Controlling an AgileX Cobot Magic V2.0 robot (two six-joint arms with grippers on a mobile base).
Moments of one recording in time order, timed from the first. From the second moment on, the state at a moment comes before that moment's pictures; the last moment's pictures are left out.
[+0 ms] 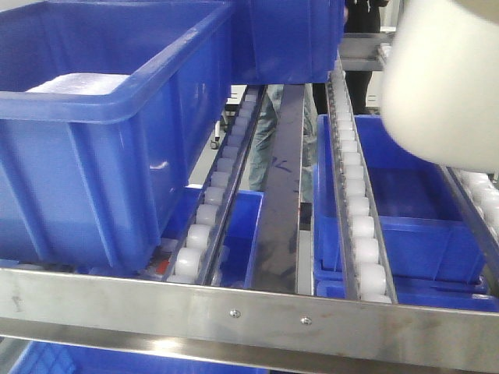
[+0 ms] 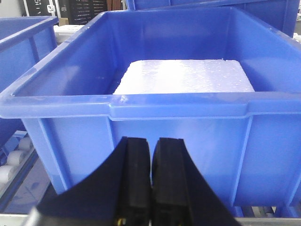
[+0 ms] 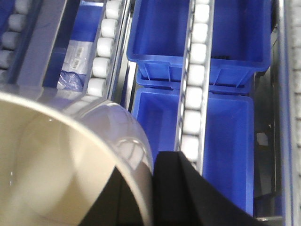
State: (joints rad) left arm -0.14 -0.01 0.01 -0.07 0.09 0.10; right arm 0.13 1.10 -0.86 -0.06 0.49 0.25
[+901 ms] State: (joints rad) left arm -0.14 -0.01 0.01 -0.07 0.09 0.10; right arm 0.06 1.42 -0.96 -0.10 0.45 0.25
